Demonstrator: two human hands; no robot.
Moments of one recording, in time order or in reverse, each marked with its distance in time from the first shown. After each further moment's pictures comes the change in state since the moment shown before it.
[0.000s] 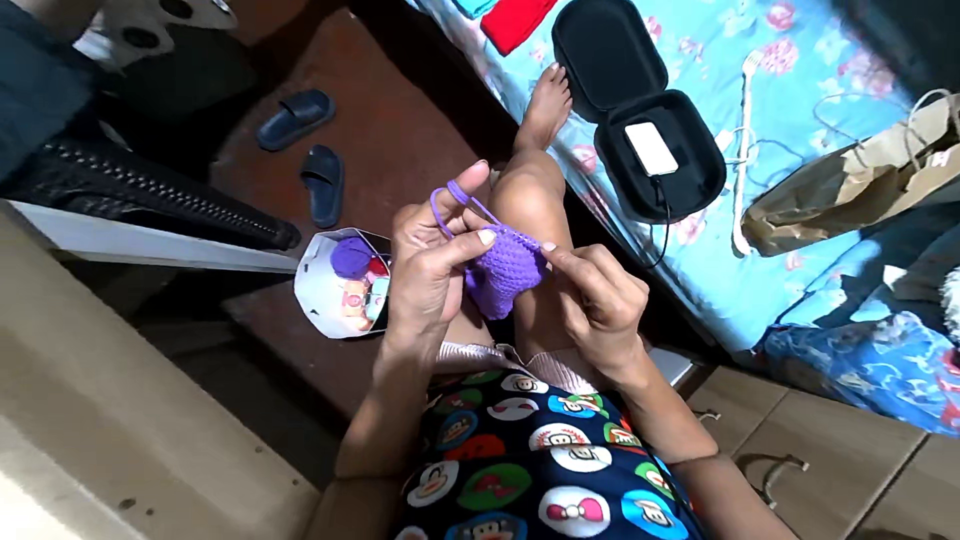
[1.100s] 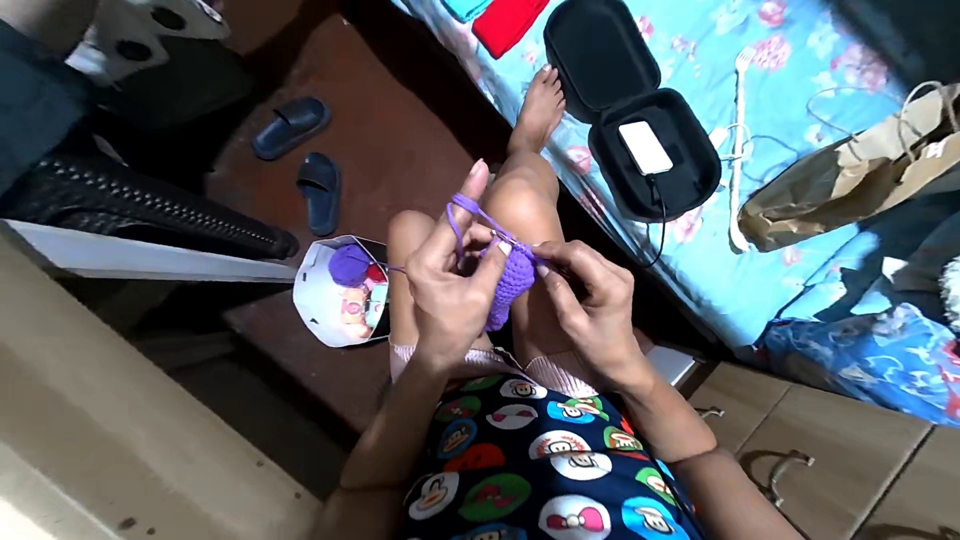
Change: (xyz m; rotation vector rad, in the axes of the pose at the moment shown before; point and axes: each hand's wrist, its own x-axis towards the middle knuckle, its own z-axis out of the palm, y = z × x) left_hand -0.014 -0.011 0.021 0.589 0.027 0.289; right_hand 0.009 -0.006 -0.003 0.209 -0.130 0.264
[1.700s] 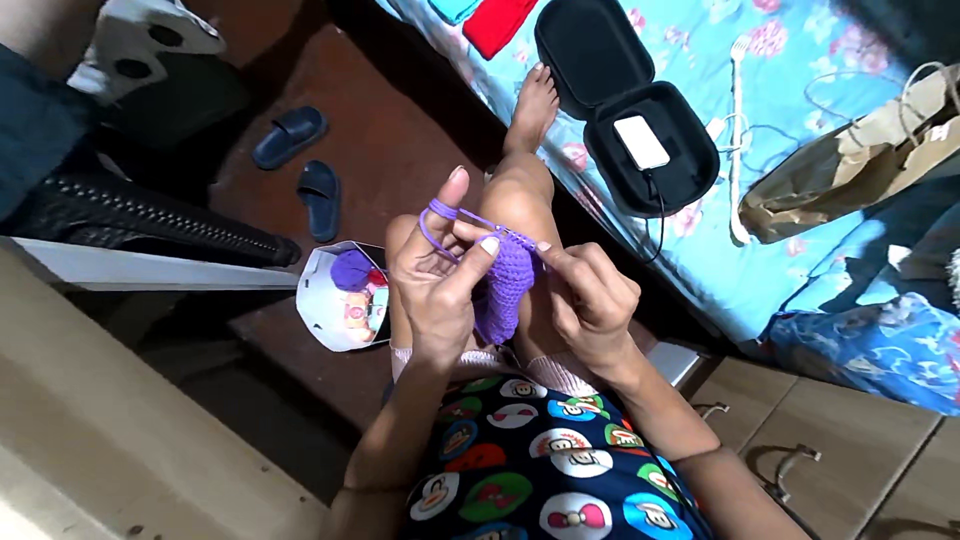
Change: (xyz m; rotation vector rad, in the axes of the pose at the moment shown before) left_hand 0.000 0.002 0.001 -0.363 0.055 -0.111; right_hand -0.006 0.010 0.005 -0.233 0.212 -0.253
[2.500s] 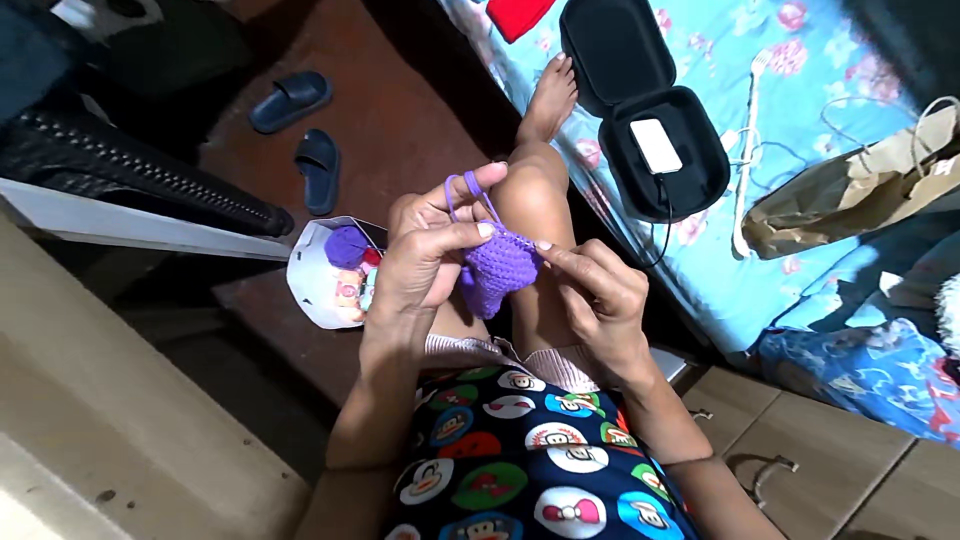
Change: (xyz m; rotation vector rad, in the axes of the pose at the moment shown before) left_hand 0.029 -0.003 -0.038 -0.297 -0.180 -0.373; right_hand 0.000 0.008 -0.008 0.174 -0.190 0.037
